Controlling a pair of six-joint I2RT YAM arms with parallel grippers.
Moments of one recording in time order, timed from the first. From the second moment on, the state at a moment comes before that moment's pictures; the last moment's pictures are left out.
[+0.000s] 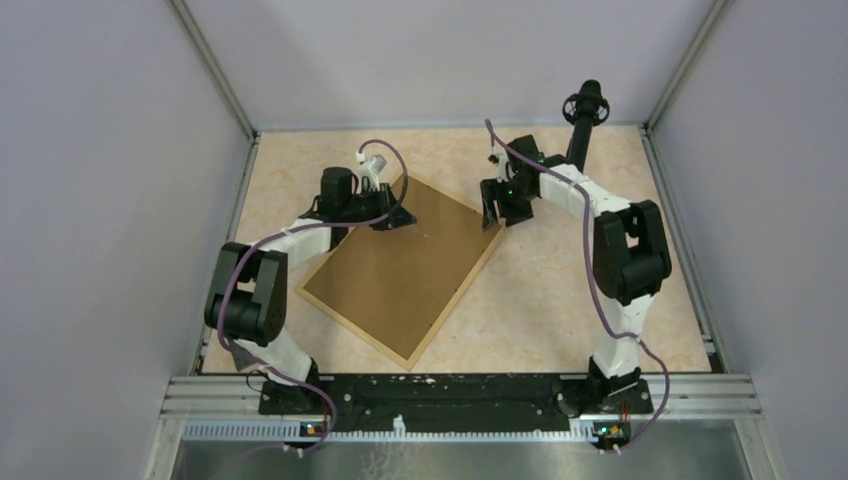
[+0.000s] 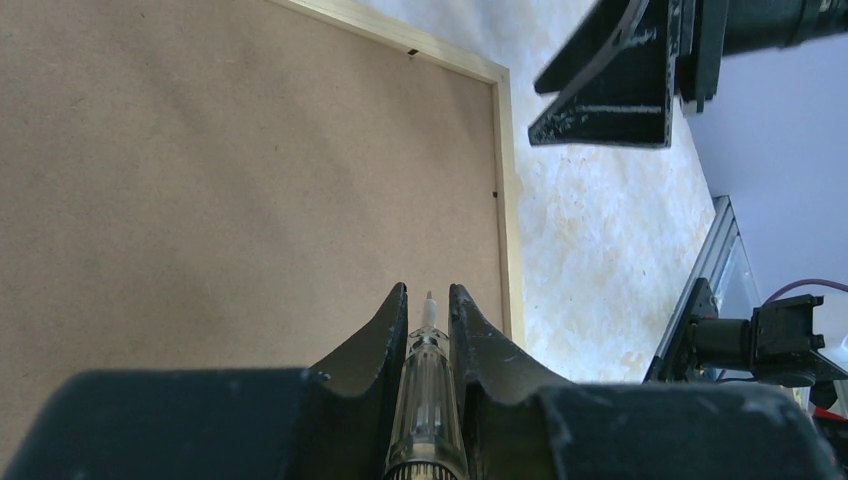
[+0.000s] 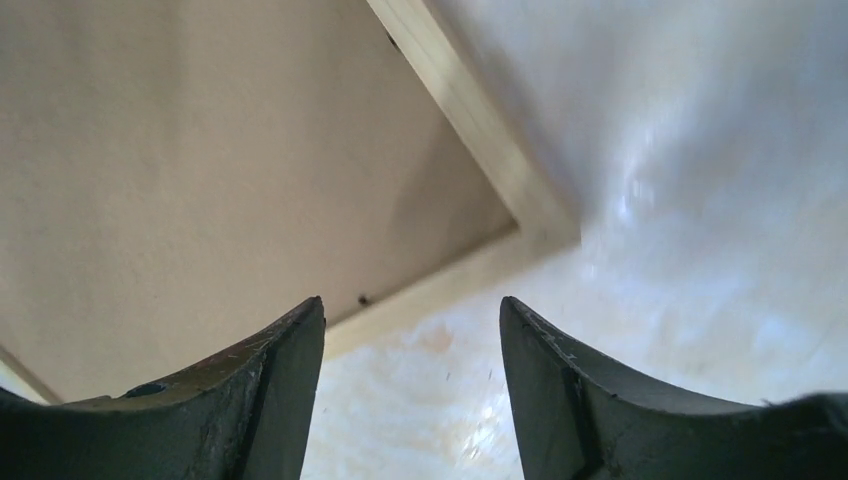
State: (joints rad) left arm -0.23 1.66 0.94 0.19 0.74 -0.41; right arm 0.36 1.98 1.56 -0.69 -0.27 0.07
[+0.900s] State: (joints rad) left arm -0.23 1.66 0.94 0.17 0.74 -0.39; right arm 0.36 2.15 1.65 -0.74 -0.16 0.37
